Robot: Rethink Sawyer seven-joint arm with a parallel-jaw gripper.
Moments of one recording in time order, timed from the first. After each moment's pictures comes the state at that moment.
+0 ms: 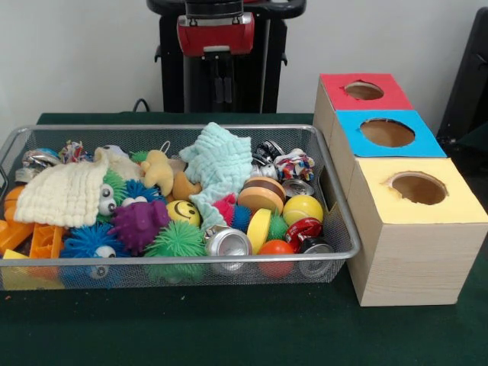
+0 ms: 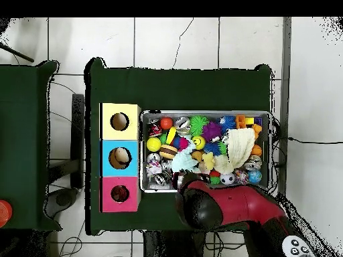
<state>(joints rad) -0.75 -0.93 0.49 2.14 -0.53 0.30 1.91</state>
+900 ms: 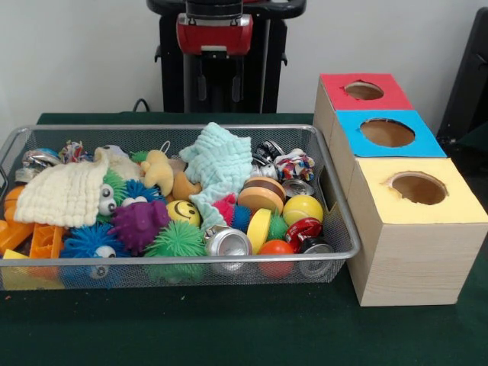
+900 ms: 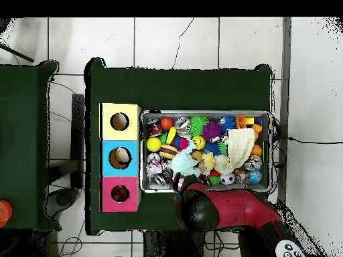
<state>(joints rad) -0.66 -0.92 0.34 2.12 -0.49 0.30 1.91</state>
